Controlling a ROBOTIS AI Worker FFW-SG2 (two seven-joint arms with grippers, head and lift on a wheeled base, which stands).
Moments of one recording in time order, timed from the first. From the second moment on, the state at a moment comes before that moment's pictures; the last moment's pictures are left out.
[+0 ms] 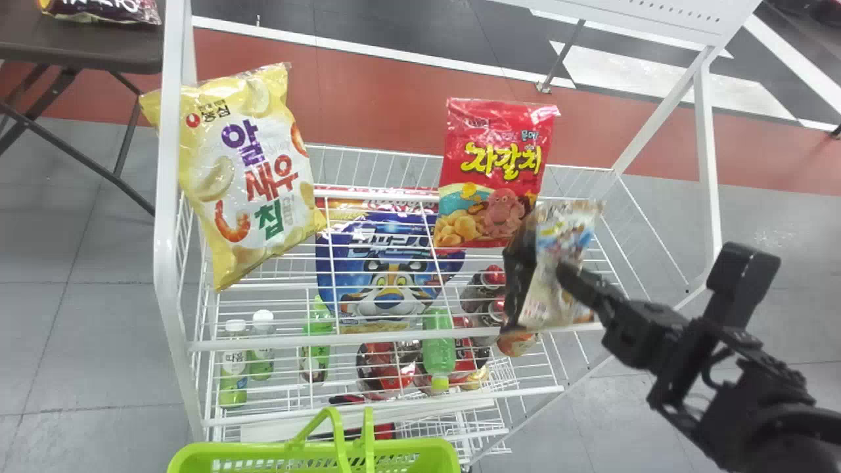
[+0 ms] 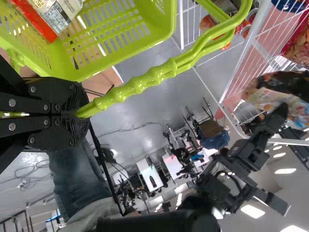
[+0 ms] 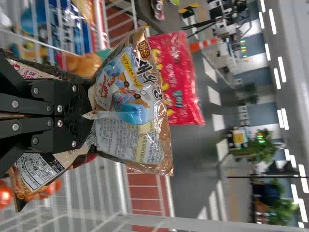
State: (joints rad) left arm 0.78 0.20 -0.26 -2.36 0.36 1.02 -0.76; right arm 0.47 -0.10 -0.59 -2.36 -0.39 0.96 0.38
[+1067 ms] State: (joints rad) left arm 0.78 0.20 -0.27 -2.36 0.36 1.02 -0.77; right arm 0.70 -0.05 -0.37 -2.52 -0.44 1.56 0.43
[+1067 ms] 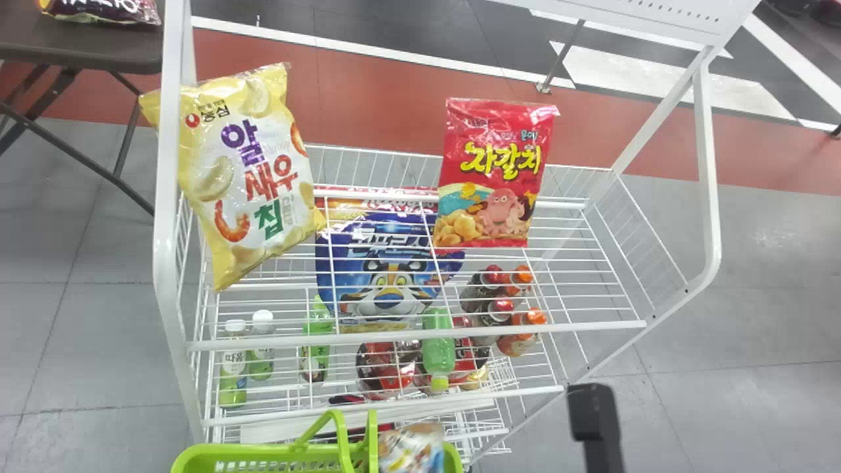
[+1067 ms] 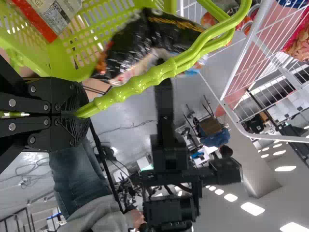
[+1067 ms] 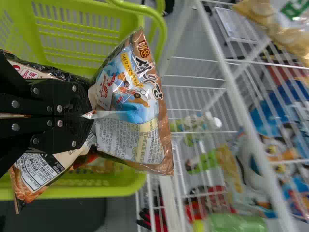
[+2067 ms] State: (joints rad) left arm 0.79 0.20 -0.27 -2.36 0.36 1.01 -0.76; right arm 0.73 -0.06 -0.29 -2.52 -0.36 1.42 0.46
